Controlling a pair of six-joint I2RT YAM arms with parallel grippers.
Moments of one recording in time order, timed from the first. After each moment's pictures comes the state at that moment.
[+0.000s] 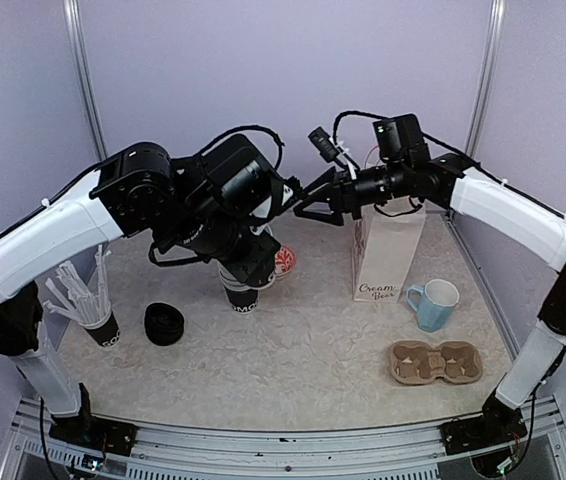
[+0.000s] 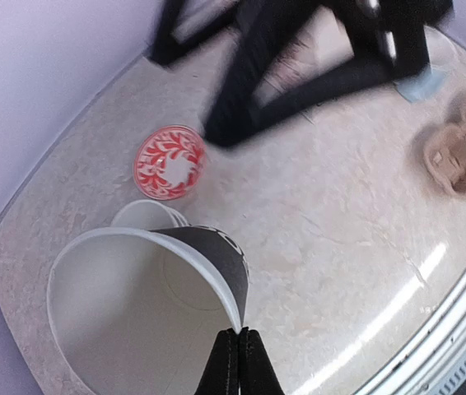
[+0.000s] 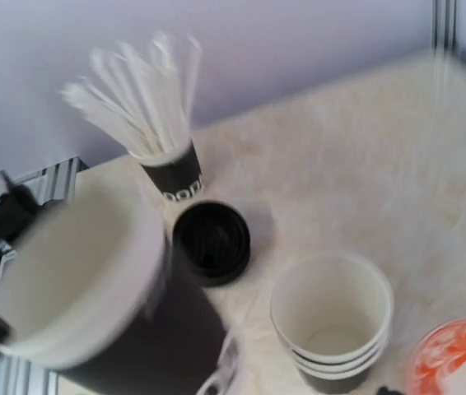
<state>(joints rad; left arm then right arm) -1.17 1.73 2.03 -1.23 -0.45 -0.22 0.66 1.75 1.69 -0.43 -0.75 -0.09</state>
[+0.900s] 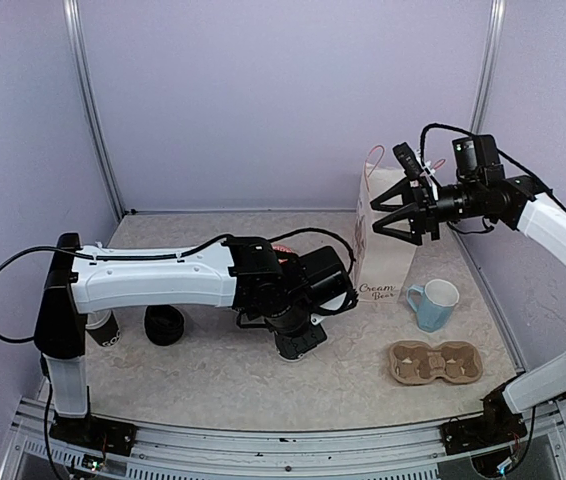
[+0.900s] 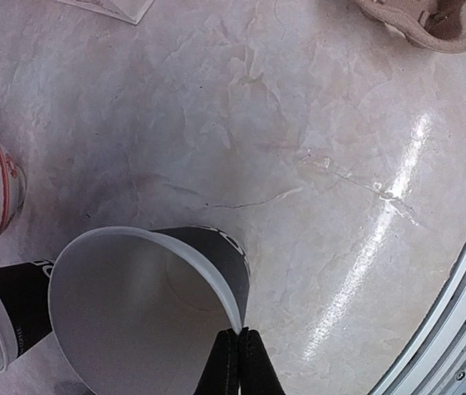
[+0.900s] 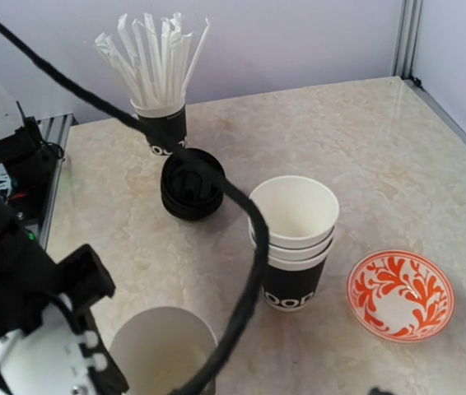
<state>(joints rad) -1.25 2.00 1.78 -0.97 -0.24 -0.02 0.36 1.33 1.34 -0.58 -0.98 -0.46</state>
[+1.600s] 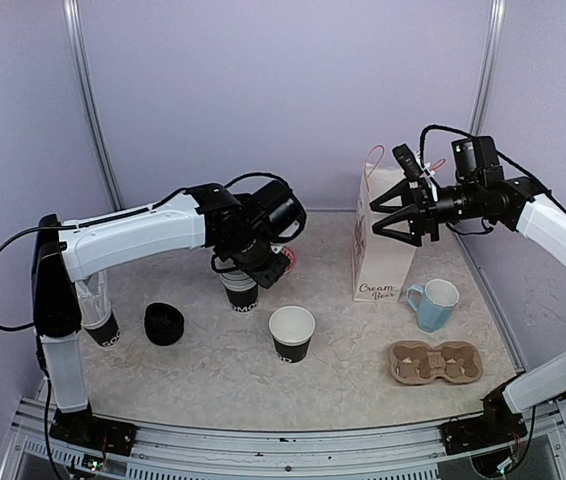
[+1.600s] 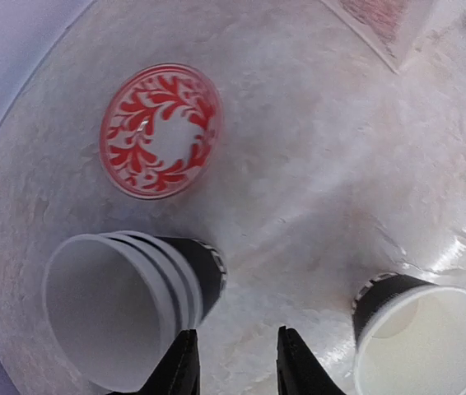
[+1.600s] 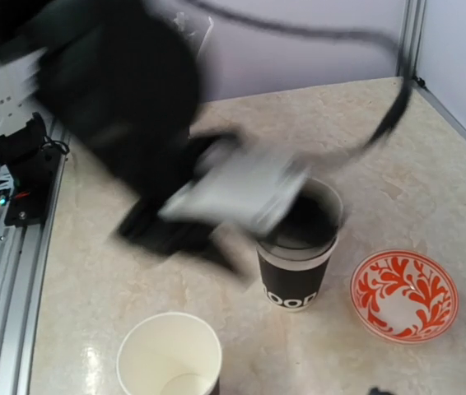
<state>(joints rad) -1.01 1.95 1.81 -0.96 -0.33 -0.11 0.36 1.33 1.33 -0.56 -0.98 -0.46</state>
